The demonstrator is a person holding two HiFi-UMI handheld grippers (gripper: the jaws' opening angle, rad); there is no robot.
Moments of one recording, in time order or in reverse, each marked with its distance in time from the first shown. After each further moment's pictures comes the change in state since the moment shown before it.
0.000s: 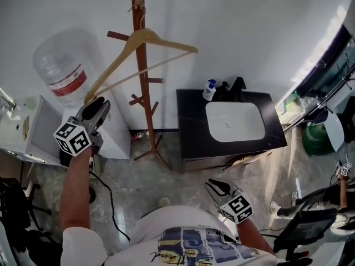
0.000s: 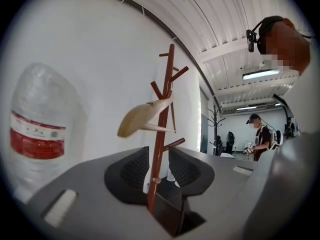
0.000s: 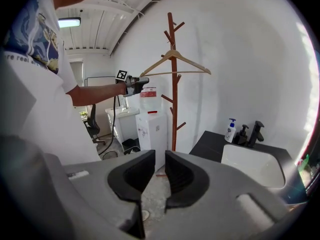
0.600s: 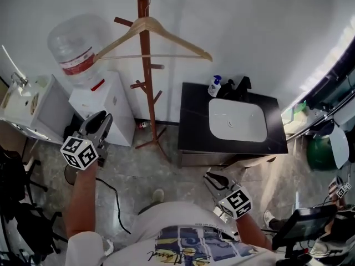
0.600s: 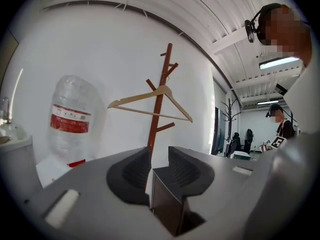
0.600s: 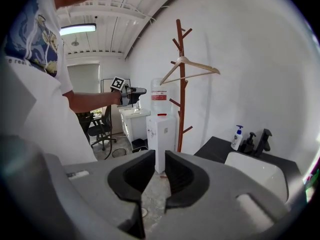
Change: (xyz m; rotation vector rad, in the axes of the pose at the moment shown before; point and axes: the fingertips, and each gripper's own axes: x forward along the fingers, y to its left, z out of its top) left arm -0.067 -0.076 -0.057 -0.036 0.047 0.252; right arm -0.032 -0.021 -0.006 -0.100 -0.040 0.129
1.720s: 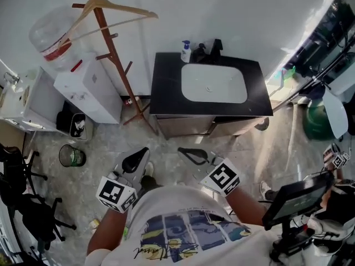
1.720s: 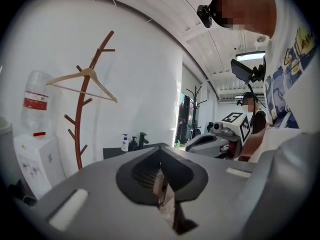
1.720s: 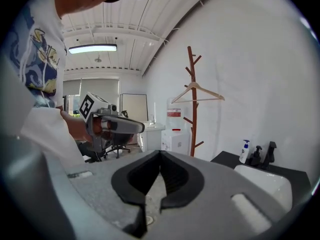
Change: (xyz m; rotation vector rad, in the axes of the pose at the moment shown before) left arm -0.063 -0.373 -0.099 0.041 0.122 -0.199; right arm -0.104 0.038 0.016 -0.087 -0.196 0.178
